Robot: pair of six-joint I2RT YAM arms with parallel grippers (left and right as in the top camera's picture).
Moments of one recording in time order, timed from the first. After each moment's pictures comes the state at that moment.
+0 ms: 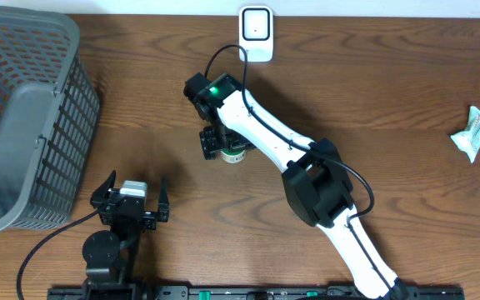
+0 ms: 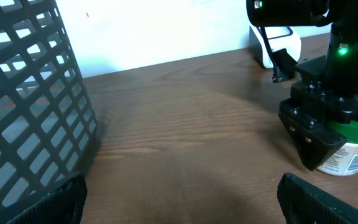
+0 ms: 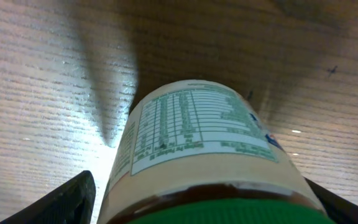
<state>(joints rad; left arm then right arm) 0.00 0.01 0.08 -0.26 0.08 0.17 0.74 2.49 2.22 -1.36 0.00 0.54</state>
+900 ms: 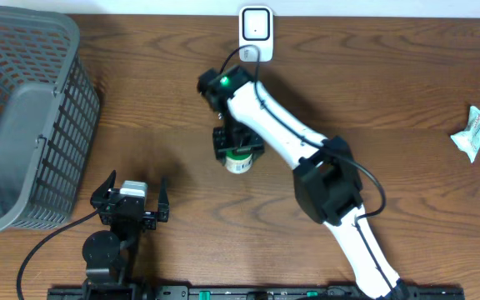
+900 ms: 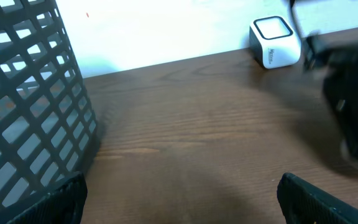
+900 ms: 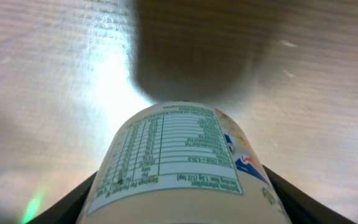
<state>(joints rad) 0.00 0.01 0.08 -0.26 0.08 0.17 0.68 2.45 2.25 -1.57 -0.17 0.52</state>
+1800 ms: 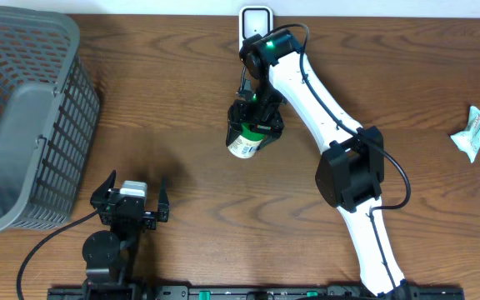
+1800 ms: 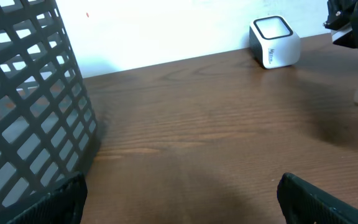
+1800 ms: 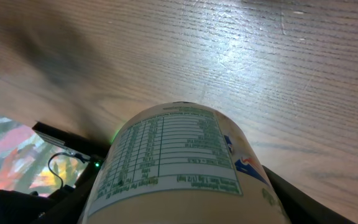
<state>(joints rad) 0.00 0.01 0.08 -0.26 0.08 0.17 0.51 2.45 2.36 -1.69 -0.53 0.37</state>
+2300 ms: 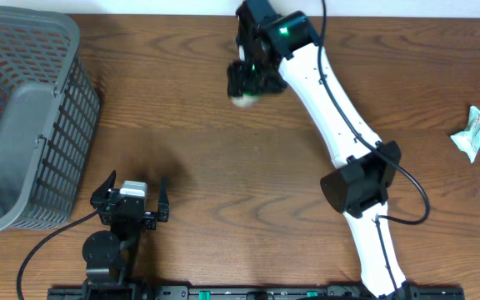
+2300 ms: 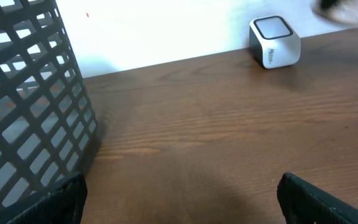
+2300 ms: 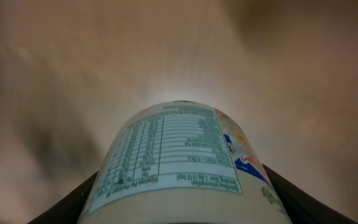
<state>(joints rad) 0.00 0.01 0.08 -0.26 0.08 0.17 0.52 2.37 2.55 -1.41 -0.16 0.33</state>
